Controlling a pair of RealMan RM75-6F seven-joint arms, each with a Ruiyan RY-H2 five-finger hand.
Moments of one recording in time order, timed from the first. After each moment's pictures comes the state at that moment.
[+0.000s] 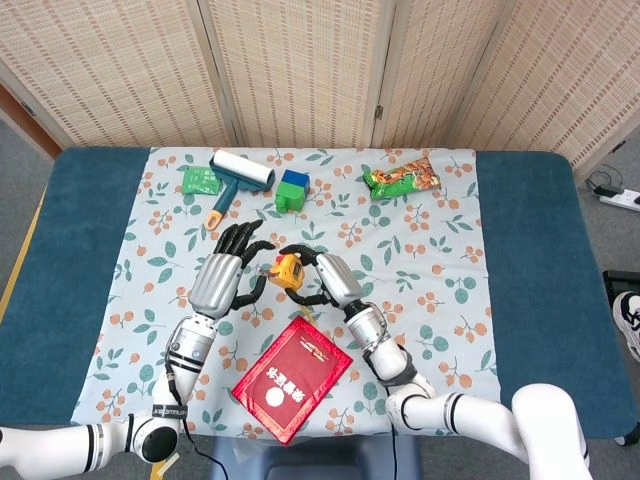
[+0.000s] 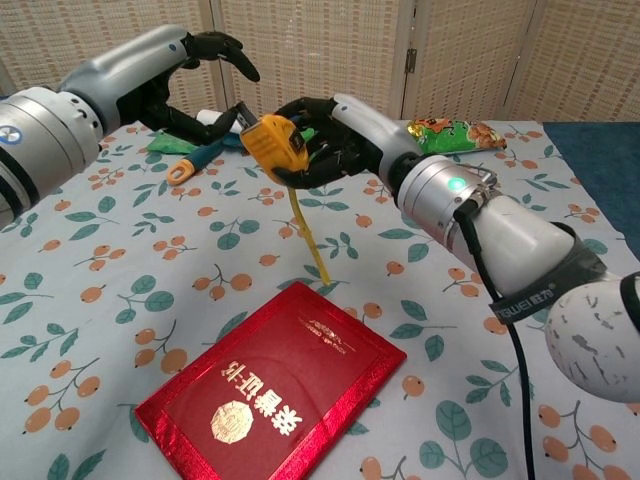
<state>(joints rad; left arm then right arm) -0.70 -1.62 -0.31 -1.67 1.18 1.24 0.28 0.85 -1.93 0.35 -1.15 -1.30 1.00 0.42</state>
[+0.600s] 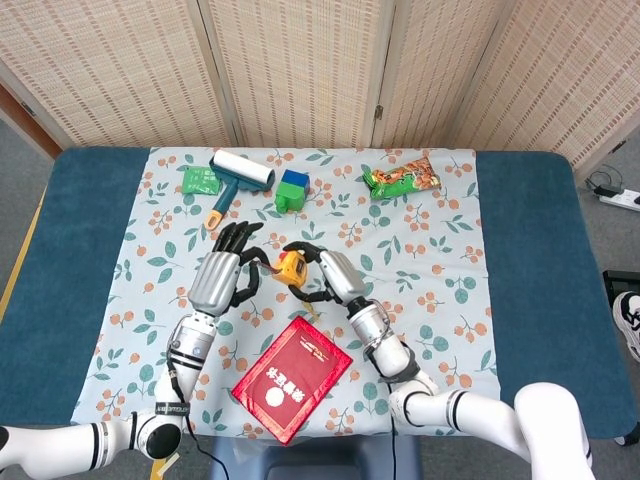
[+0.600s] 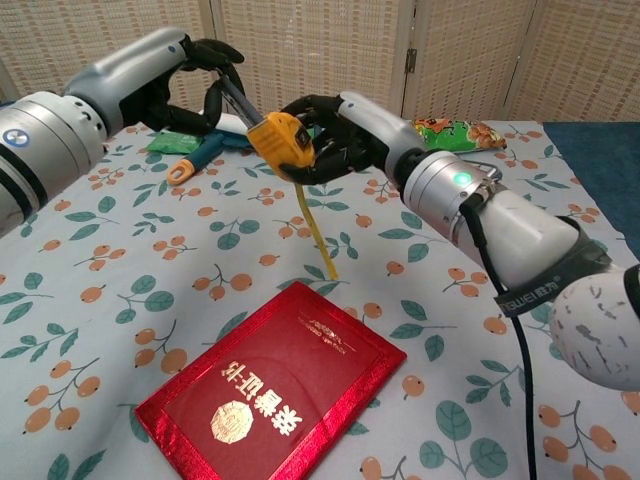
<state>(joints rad) -0.70 -1.65 -0.32 -1.62 1.18 1.25 0.23 0.85 -1.91 0.35 -1.14 -1.29 0.98 0.43</state>
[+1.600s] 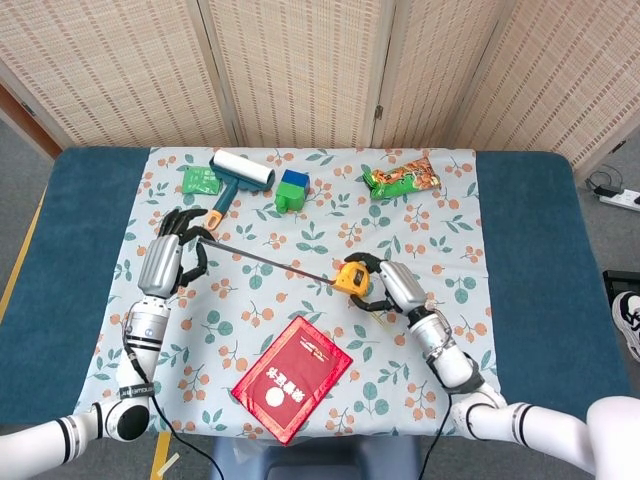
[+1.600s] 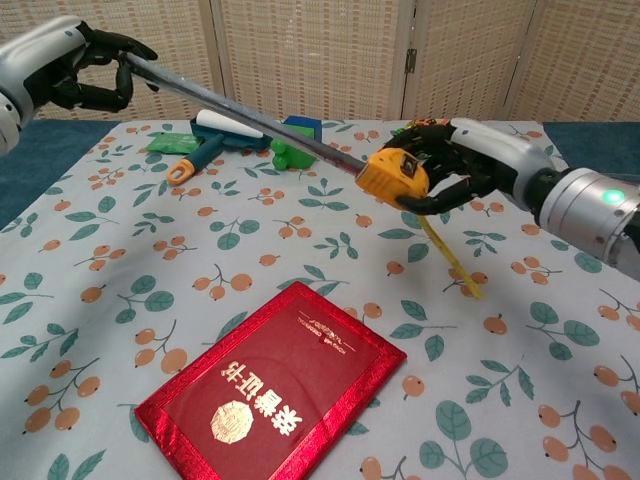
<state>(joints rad) -0.62 -1.55 -0.35 -1.49 1.16 1.22 -0.05 0.67 -1.64 0.20 -1.31 -1.31 1.00 0.40</state>
